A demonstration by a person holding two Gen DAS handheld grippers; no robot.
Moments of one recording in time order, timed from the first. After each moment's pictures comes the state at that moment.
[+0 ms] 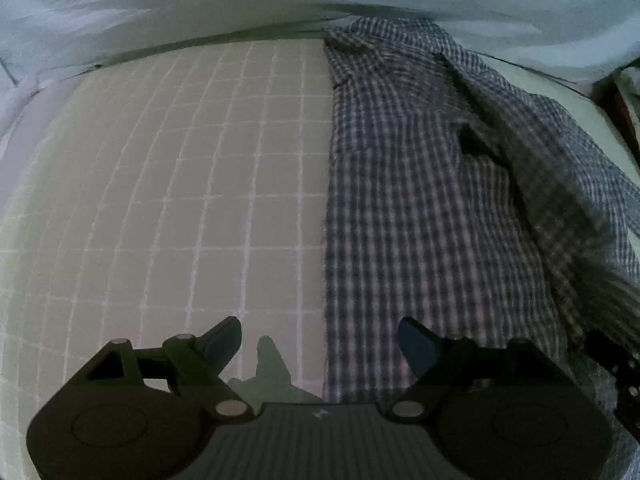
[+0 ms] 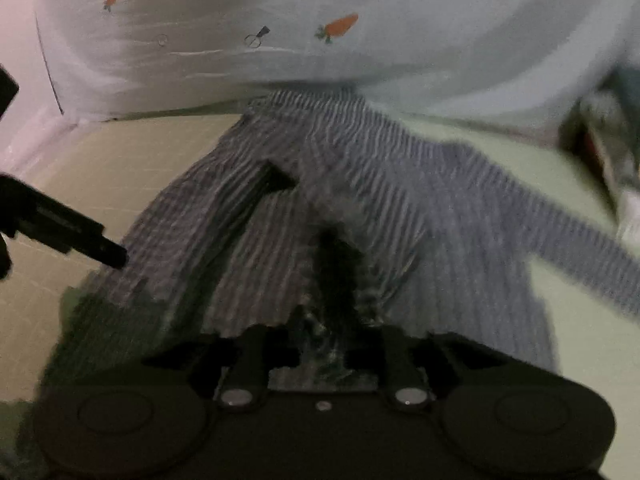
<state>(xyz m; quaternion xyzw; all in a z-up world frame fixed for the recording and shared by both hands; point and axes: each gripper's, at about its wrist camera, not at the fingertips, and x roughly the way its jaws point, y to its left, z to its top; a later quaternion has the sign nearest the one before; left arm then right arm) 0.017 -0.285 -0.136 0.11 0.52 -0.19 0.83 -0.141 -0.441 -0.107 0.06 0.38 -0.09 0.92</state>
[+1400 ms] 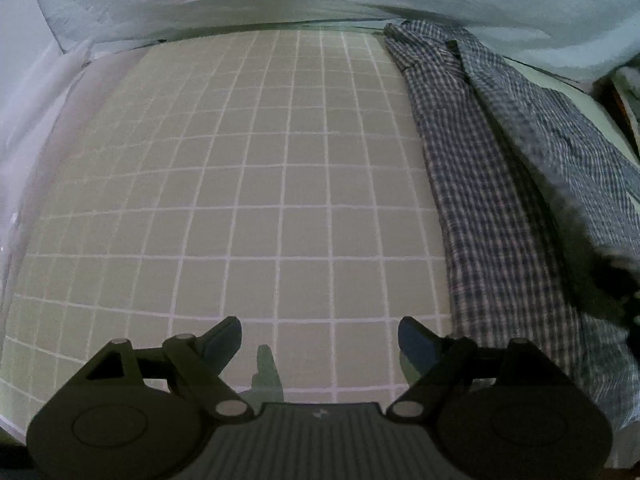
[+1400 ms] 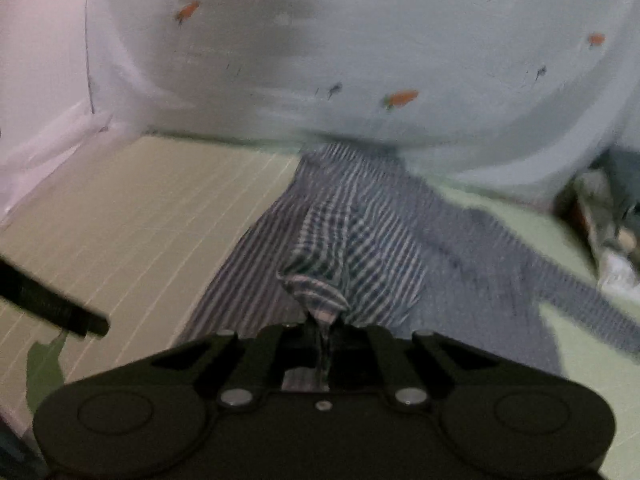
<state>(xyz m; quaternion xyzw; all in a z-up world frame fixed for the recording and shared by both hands) -0.029 -0.153 -0.125 0.11 0.51 -0.20 0.83 -0.167 -0.304 -0.083 -0.03 0.33 -0.10 0.94</state>
